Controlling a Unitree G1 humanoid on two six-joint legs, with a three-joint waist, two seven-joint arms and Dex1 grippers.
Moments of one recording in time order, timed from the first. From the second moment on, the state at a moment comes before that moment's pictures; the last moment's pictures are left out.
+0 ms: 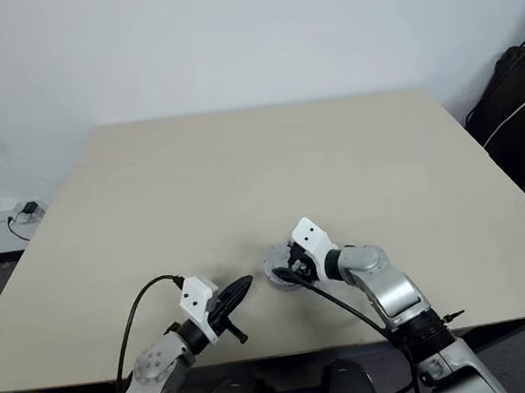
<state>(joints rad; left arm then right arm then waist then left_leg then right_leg) 0.25 0.22 -0.23 -0.08 -0.16 -0.05 -0.57 -0.21 -0.35 0.31 0.02 0.10 0.50 0.72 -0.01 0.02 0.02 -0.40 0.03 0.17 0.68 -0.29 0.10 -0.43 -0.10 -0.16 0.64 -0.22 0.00</state>
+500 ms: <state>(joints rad) 0.26 0.21 -0.23 -0.08 -0.16 -0.06 -0.57 -0.24 -0.36 0.36 0.00 0.04 0.51 0.69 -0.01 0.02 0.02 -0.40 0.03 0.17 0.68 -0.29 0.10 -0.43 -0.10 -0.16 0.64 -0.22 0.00</state>
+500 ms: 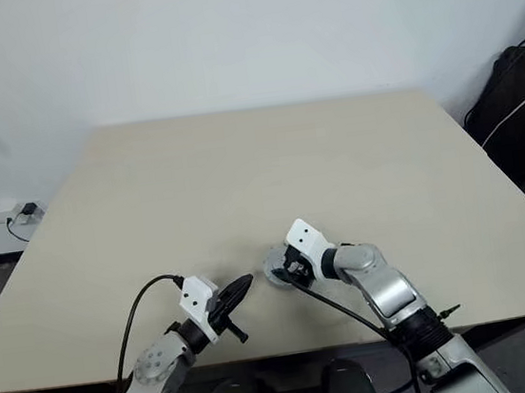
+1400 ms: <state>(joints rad) -0.06 0.13 -0.13 -0.07 -0.34 0.62 -0.42 -0.25 -0.36 0.36 0.00 0.04 0.55 0.69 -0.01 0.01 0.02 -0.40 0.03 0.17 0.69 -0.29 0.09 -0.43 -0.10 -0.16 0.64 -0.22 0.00</state>
